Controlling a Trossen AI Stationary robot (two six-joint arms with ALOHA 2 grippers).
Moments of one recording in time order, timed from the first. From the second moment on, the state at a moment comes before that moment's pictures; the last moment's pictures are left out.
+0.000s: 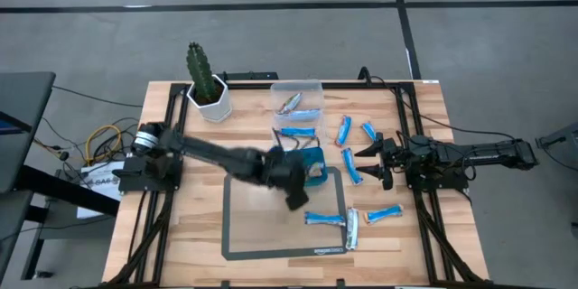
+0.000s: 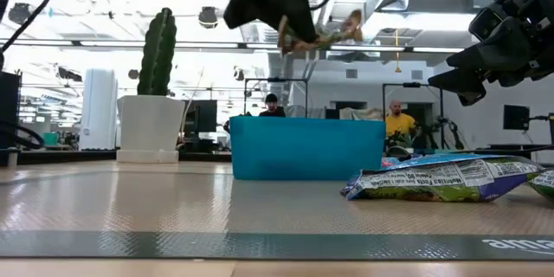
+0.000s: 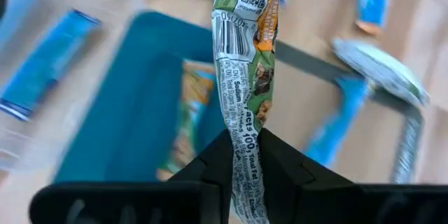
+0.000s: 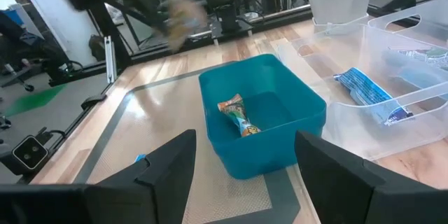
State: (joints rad) left arm -0.22 1.87 1.62 -0.72 -0.30 -0.62; right arm 0.00 0.24 0.00 0.03 -0.05 0.21
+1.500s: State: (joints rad) left arm -0.08 1.87 1.43 -0.66 -0.19 -0.44; right arm 0.00 0.24 0.00 0.03 -0.05 0.21
